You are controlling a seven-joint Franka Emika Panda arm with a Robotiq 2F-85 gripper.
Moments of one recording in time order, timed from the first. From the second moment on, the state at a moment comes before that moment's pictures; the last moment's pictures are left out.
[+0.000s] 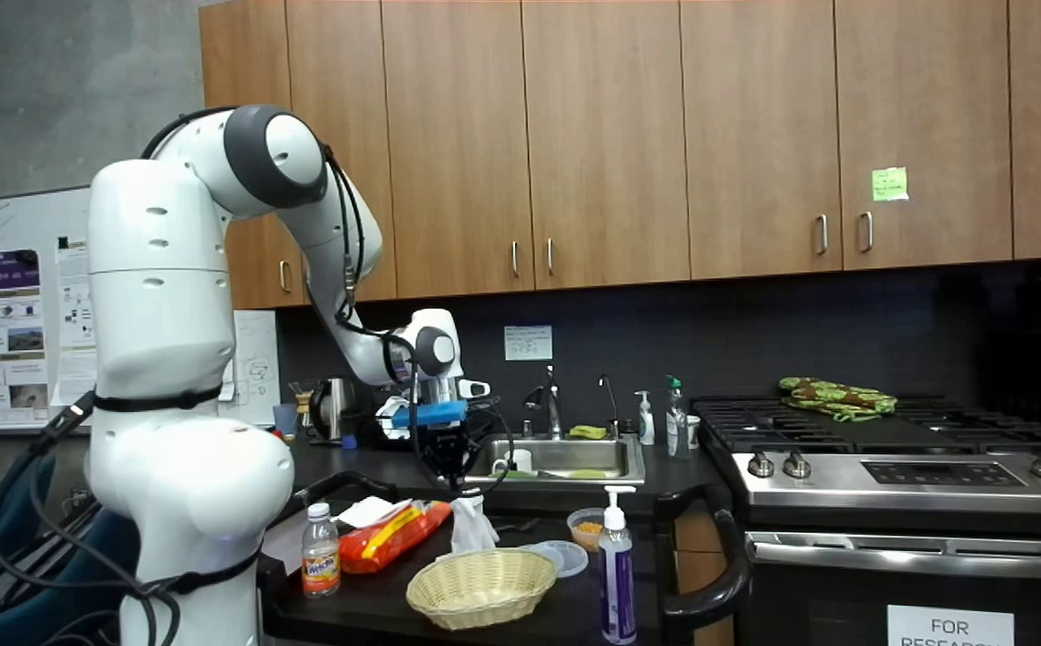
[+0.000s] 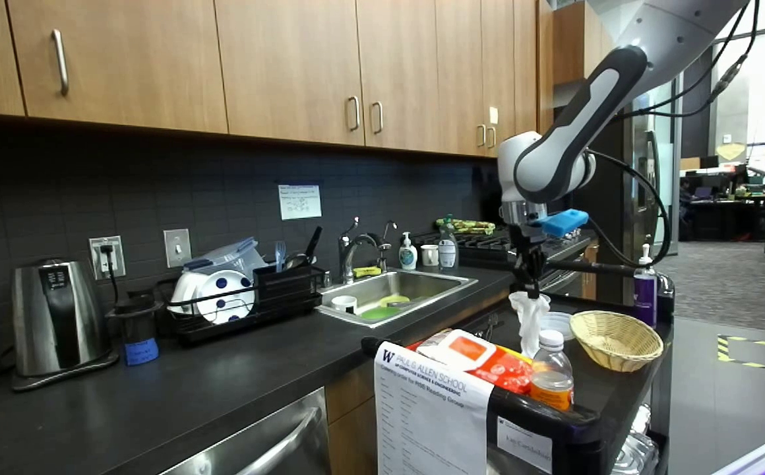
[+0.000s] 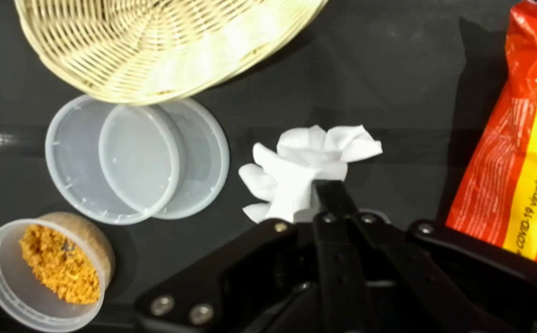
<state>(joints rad) 0.10 -0.06 0.11 -2.46 -0.18 2.39 -0.01</state>
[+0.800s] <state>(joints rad) 0.15 -0.02 0.16 -2.57 -0.18 2.48 0.05</state>
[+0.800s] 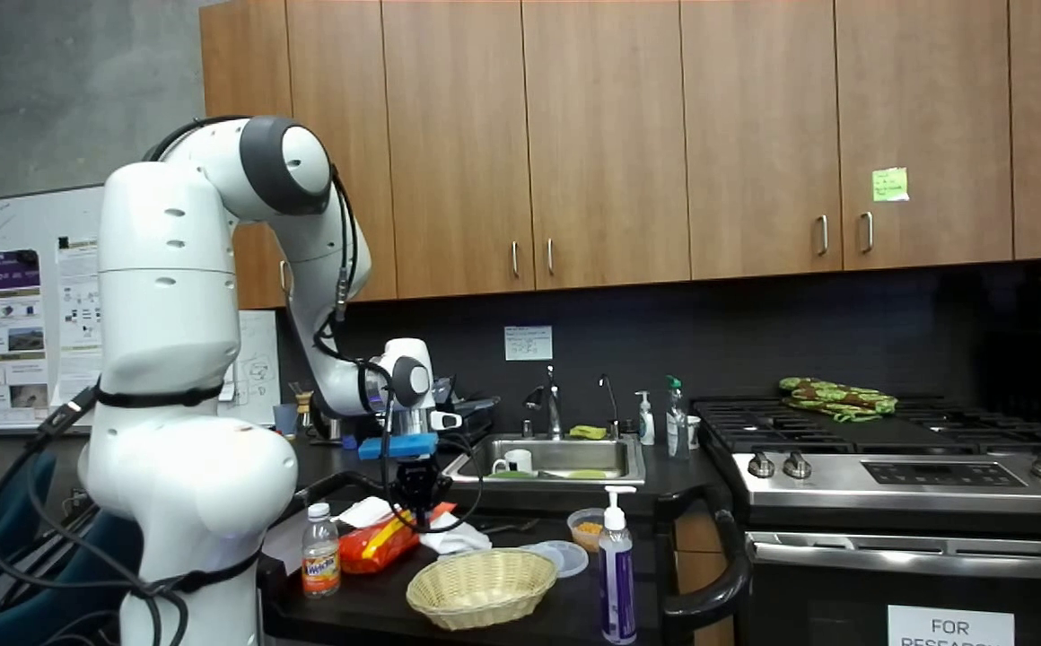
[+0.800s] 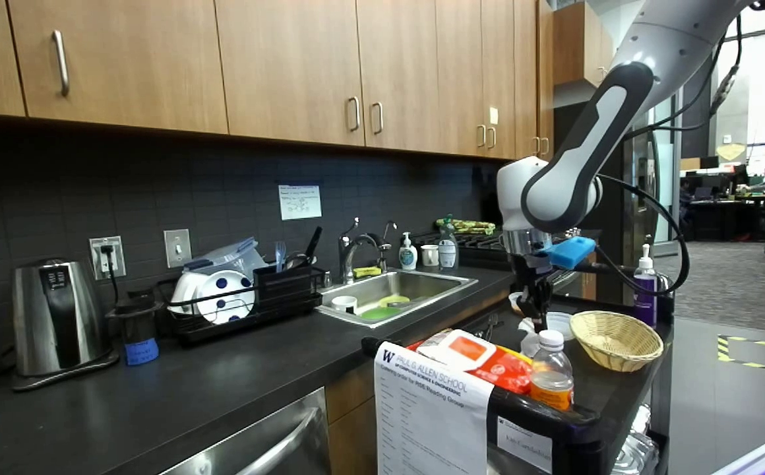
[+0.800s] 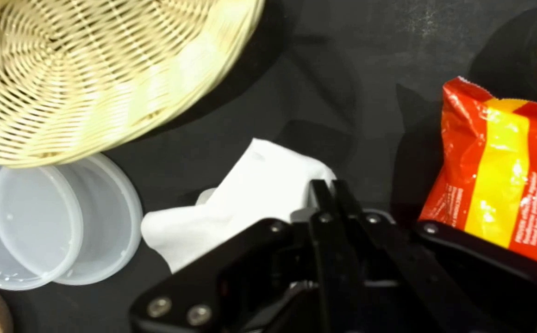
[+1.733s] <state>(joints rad) 0.14 0.06 0.13 -2.53 -0.24 2.49 0.11</state>
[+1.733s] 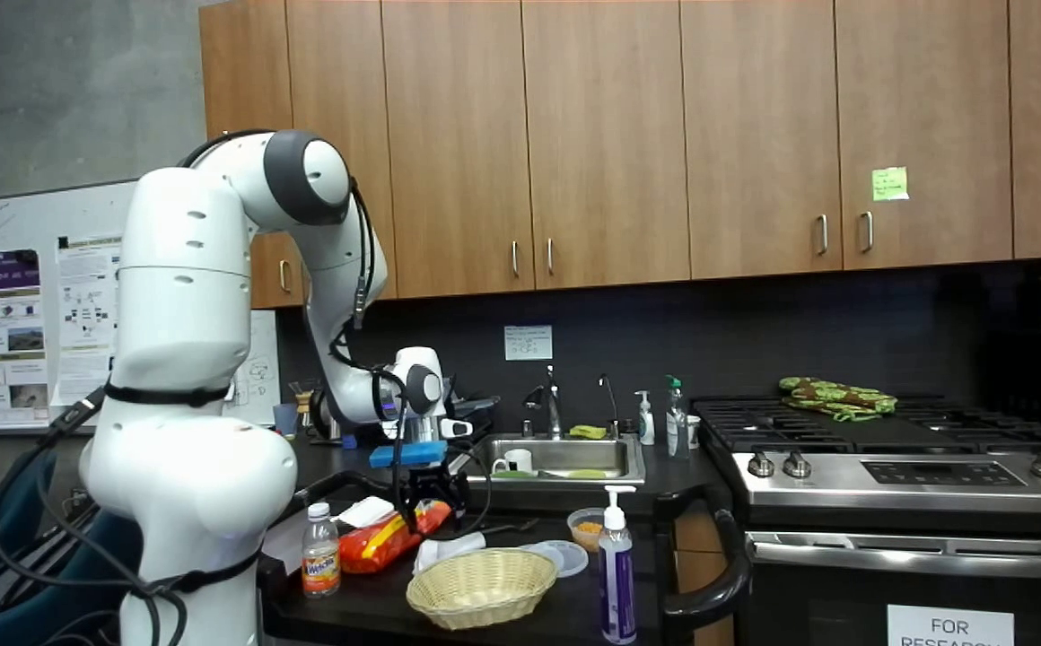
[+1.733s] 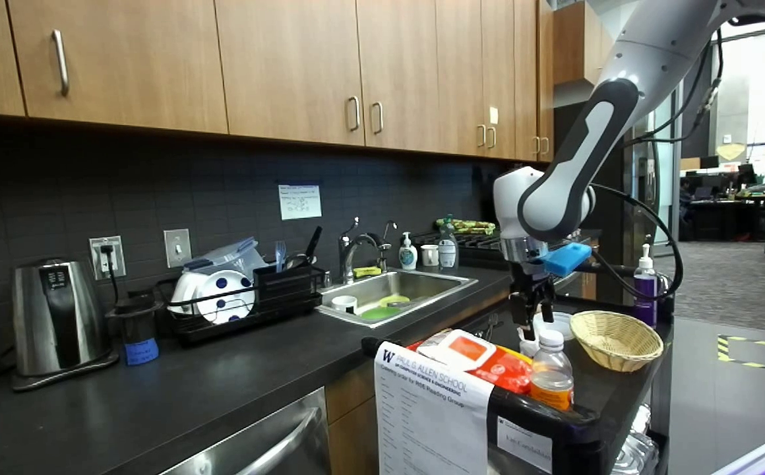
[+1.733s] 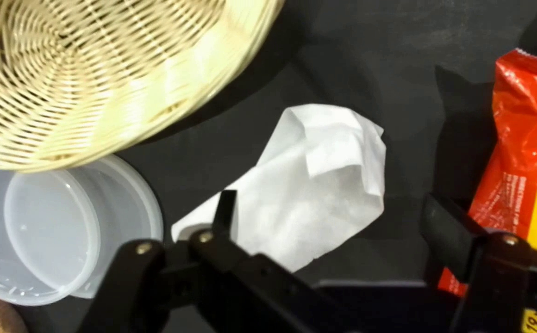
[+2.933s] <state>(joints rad) 0.13 0.21 0.10 -2.49 -0.22 2.57 0.11</state>
